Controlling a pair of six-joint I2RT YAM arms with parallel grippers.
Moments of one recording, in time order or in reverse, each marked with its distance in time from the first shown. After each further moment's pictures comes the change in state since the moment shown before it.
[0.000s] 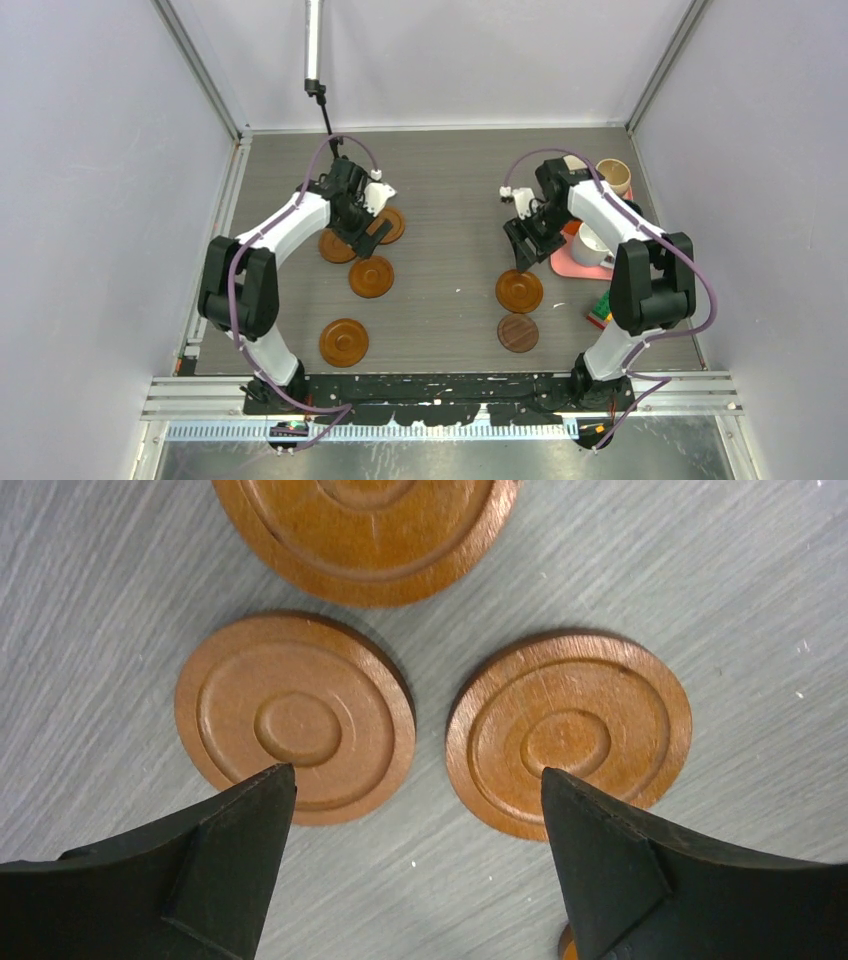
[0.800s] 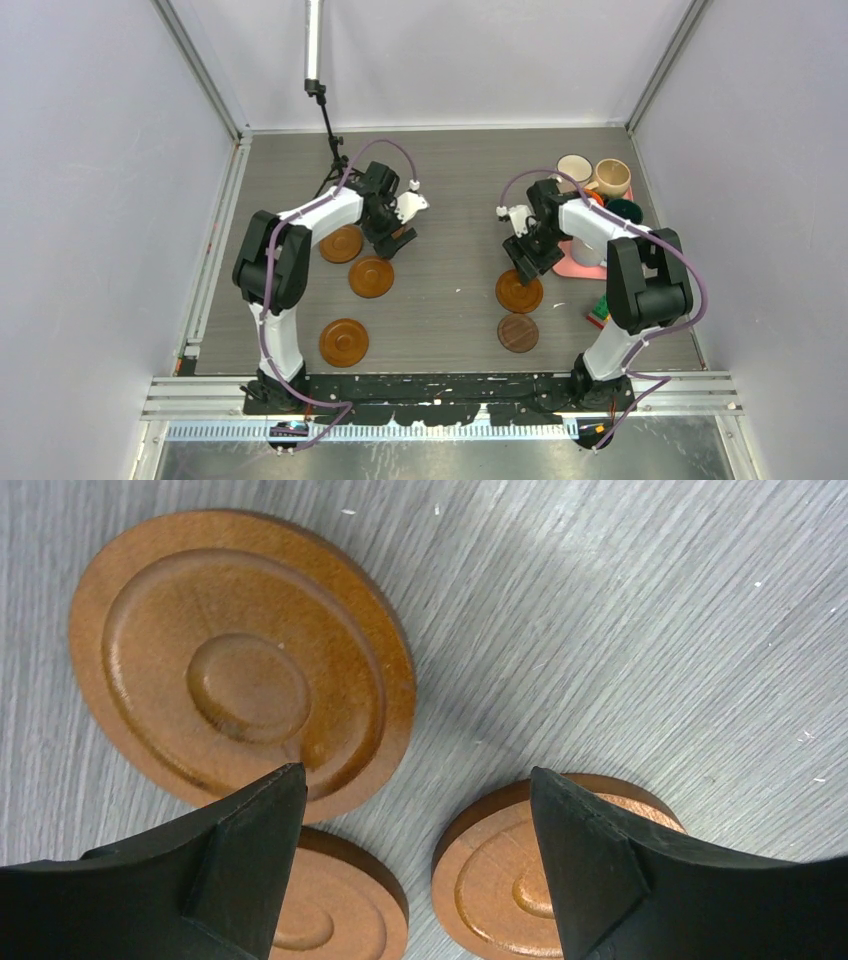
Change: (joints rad) left arm -0.103 0.240 0.135 0.071 0.060 0.156; right arm 0.037 -0.023 -0.235 0.233 0.138 0.029
